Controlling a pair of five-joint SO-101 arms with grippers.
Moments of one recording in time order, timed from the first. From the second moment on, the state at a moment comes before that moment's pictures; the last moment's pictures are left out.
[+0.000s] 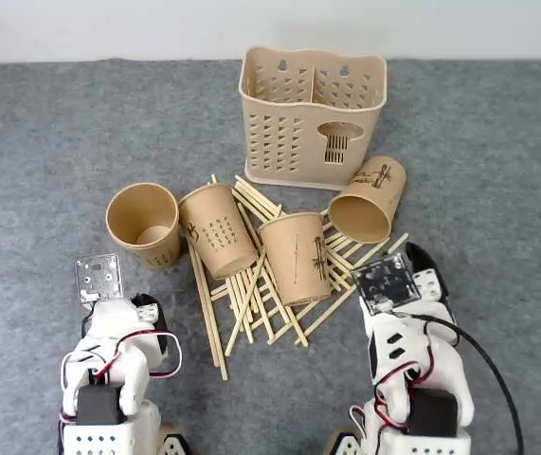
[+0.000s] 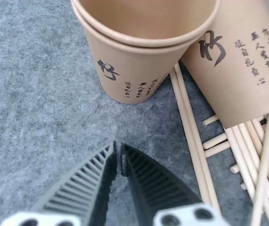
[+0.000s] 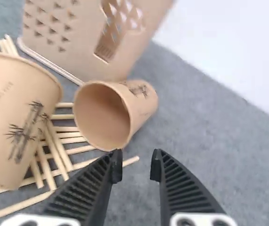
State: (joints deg) left arm -5.7 -103.3 97.5 65.4 15.8; right arm -0.6 -98.1 81.1 52.6 30.5
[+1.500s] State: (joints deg) left arm -5.7 -103.3 97.5 65.4 15.8; right arm 2.2 -21.5 52.6 13.7 30.7
